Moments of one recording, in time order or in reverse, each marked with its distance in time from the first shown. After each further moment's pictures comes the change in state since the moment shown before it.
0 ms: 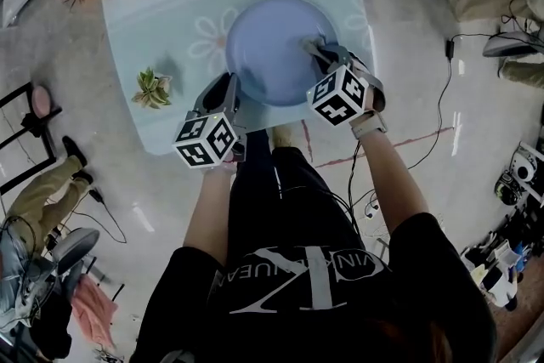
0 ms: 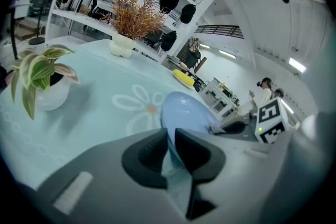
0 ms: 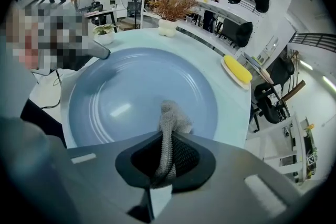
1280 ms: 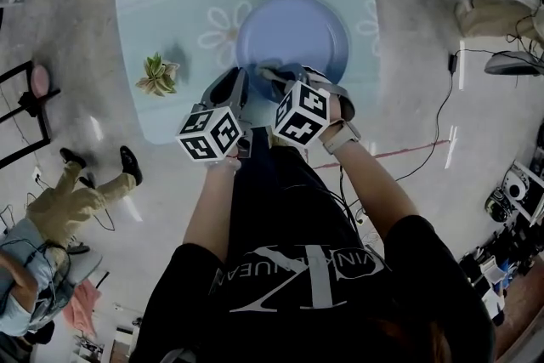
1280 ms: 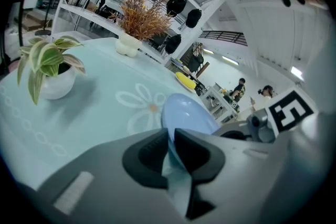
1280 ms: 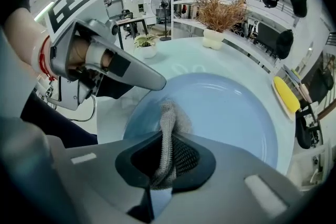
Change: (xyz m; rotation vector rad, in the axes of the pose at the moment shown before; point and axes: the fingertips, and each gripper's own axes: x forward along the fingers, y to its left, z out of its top) left arm -0.002 0.002 -0.001 -0.071 -0.034 -0.005; right arm -0.002 0.111 0.073 -0.169 -0.074 0.291
